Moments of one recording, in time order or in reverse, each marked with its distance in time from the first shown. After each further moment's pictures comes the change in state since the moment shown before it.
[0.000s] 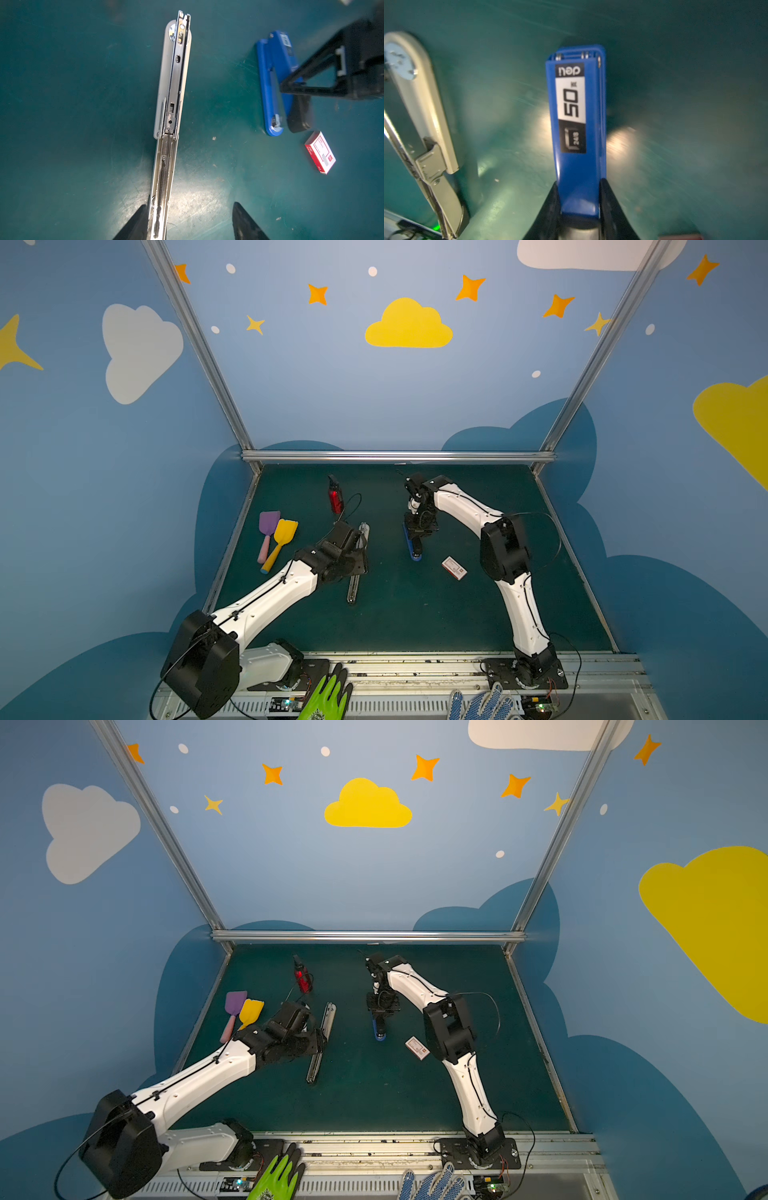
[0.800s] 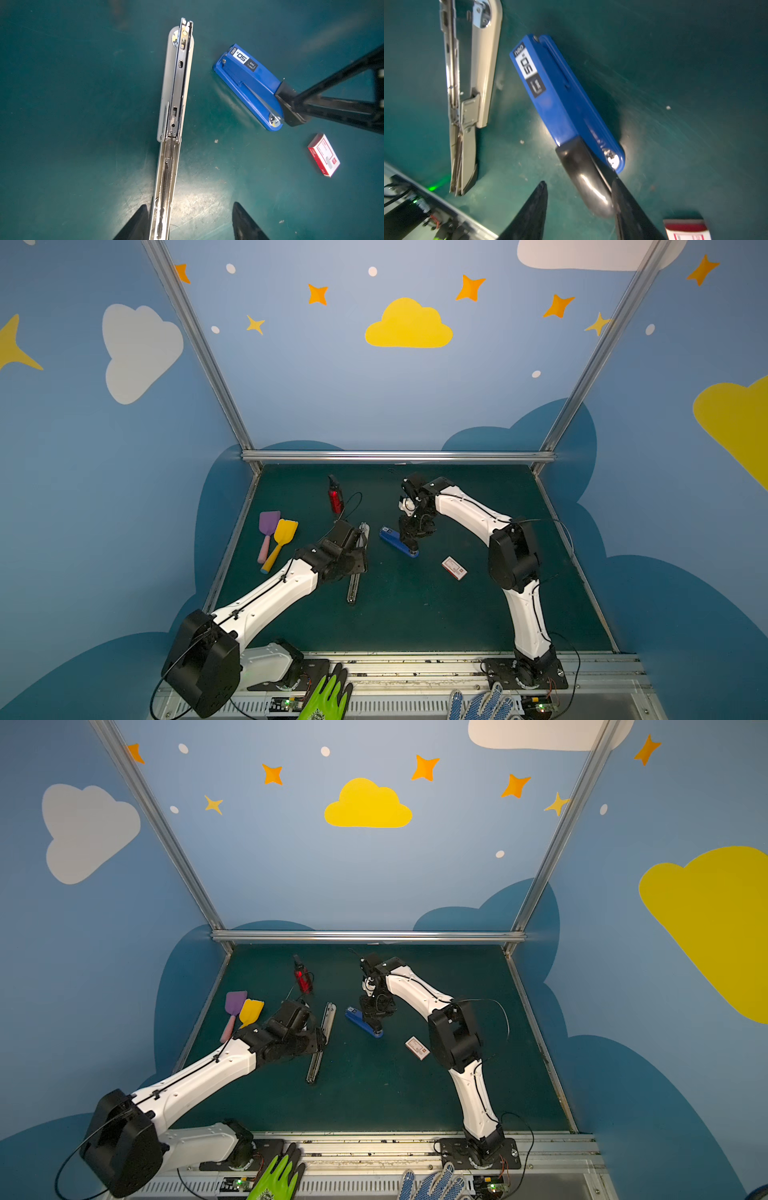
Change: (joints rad) left arm 0.000 0.005 0.016 -0.013 -0.021 0.005; right arm 0.098 -0.036 0.037 -0.003 -0.022 -0.201
